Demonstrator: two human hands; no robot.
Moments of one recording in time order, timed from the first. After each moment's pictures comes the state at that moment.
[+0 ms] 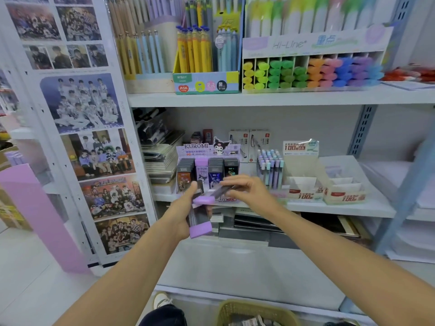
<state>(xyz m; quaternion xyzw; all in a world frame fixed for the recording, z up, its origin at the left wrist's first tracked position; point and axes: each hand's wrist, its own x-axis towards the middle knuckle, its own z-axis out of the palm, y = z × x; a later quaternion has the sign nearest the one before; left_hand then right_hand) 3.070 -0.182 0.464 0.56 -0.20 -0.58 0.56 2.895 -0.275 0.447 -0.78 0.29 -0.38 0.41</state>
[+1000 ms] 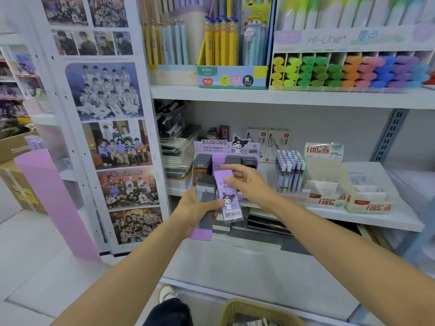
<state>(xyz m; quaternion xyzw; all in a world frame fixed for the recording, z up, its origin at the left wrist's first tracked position) 3.099 -0.183 0.447 0.58 -0.38 -0.46 0.55 2.948 -0.287 0.459 -0.76 0.29 -0.33 0.48</state>
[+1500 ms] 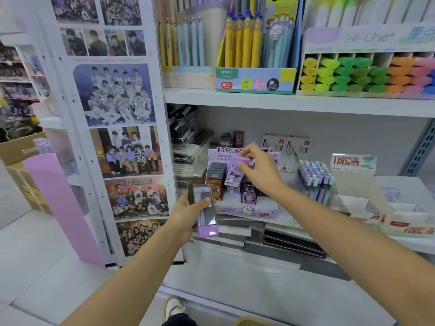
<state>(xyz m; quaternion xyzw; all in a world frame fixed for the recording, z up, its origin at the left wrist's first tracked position) 3.155 -0.214 0.437 0.55 -0.30 -0.47 0.62 2.997 -0.347 0.487 -0.81 0.36 -0.41 0.21</state>
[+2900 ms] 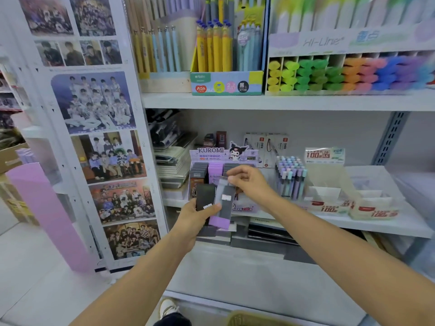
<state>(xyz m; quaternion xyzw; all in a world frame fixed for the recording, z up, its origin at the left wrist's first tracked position) 3.099 -0.206 0.436 0.56 -0.34 -0.49 0.57 2.958 -0.319 0.464 -0.70 0.36 -0.39 0.47</state>
